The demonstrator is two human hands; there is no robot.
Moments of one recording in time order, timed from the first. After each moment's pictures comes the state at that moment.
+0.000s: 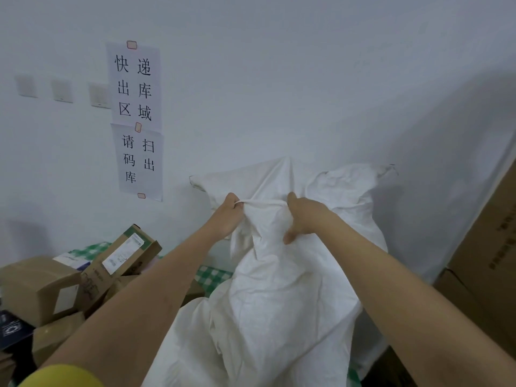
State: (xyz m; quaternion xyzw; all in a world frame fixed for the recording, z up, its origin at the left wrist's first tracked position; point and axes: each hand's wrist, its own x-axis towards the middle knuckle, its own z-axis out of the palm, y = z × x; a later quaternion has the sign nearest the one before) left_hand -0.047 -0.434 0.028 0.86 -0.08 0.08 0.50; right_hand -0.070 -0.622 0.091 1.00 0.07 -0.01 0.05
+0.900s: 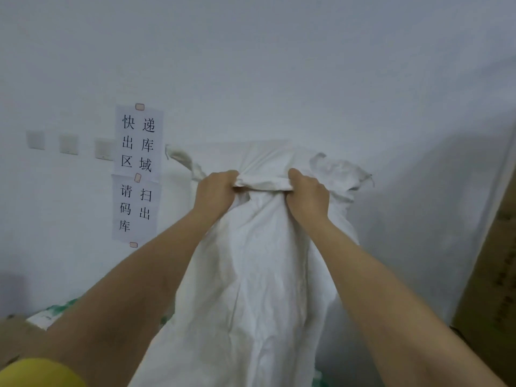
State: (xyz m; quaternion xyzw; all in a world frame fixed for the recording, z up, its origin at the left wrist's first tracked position) left_hand -0.035 -0.423 0.173 0.87 -0.11 0.43 0.20; right_hand -0.053 -0.609 0.186 0.89 0.09 0.44 -0.06
